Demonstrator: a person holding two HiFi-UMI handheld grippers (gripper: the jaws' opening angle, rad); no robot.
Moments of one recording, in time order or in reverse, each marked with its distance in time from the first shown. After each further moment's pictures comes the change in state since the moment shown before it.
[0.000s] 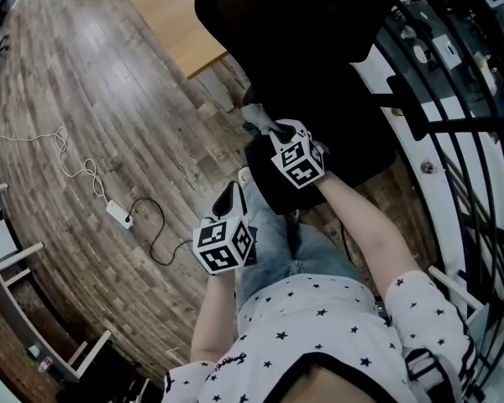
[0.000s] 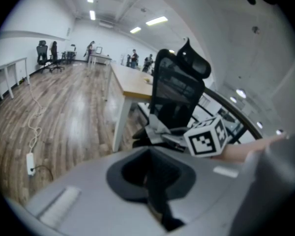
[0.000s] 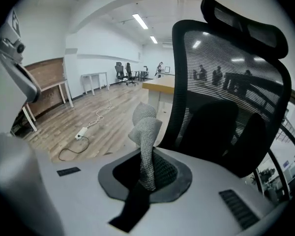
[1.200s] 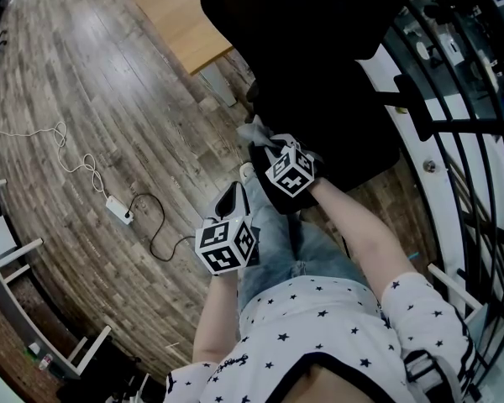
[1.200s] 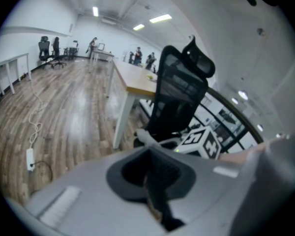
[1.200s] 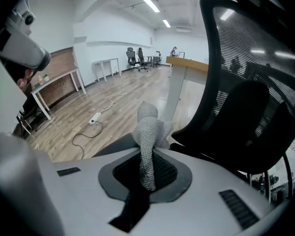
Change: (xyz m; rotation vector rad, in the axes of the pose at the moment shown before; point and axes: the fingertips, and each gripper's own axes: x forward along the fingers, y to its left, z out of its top) left arm 0.010 0.012 -0.009 -0.033 0.027 0.003; right arm 0.036 0.060 -0.046 -0.081 0.162 0.143
